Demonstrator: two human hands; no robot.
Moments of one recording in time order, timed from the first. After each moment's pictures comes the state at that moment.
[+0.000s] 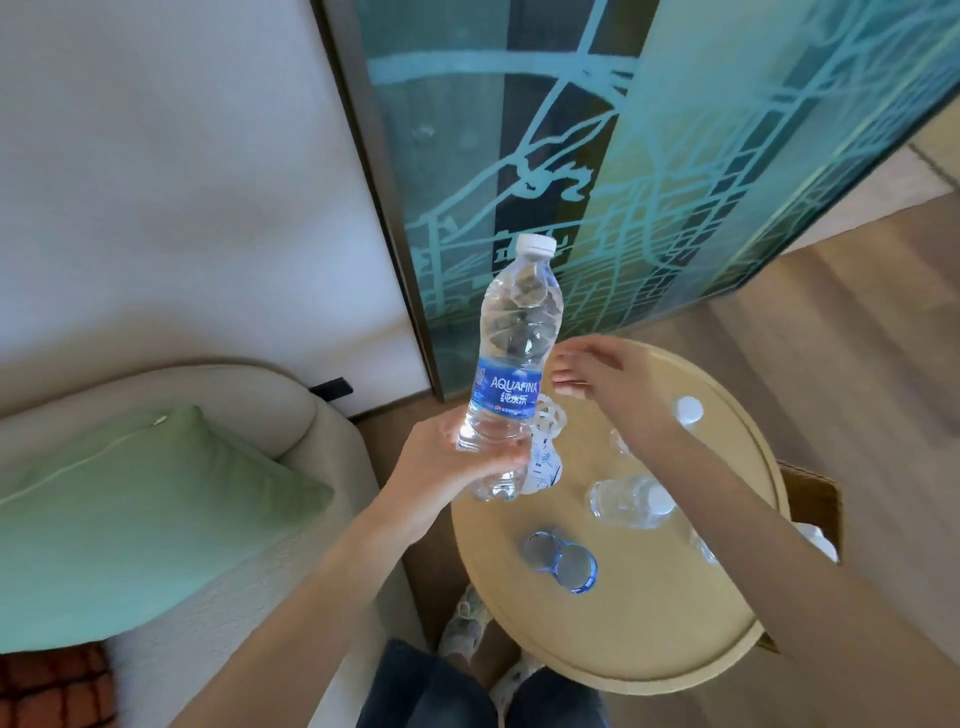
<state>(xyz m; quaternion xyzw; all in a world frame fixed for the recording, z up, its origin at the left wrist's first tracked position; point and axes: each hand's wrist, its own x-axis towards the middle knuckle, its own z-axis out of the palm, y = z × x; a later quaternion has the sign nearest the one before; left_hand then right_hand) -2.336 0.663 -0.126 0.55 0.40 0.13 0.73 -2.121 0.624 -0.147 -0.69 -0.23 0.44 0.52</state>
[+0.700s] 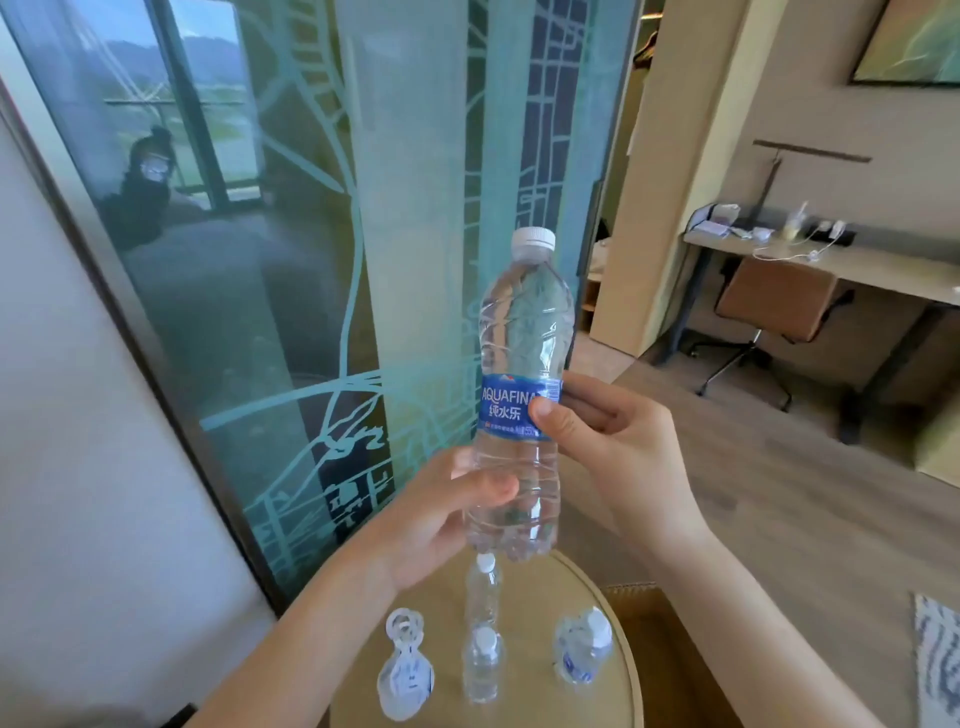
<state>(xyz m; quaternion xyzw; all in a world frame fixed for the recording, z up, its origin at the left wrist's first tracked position) -2.222 0.570 0.119 0.56 -0.02 0.02 0.83 -2.131 0.421 0.161 -0.59 -0.33 0.12 0.73</state>
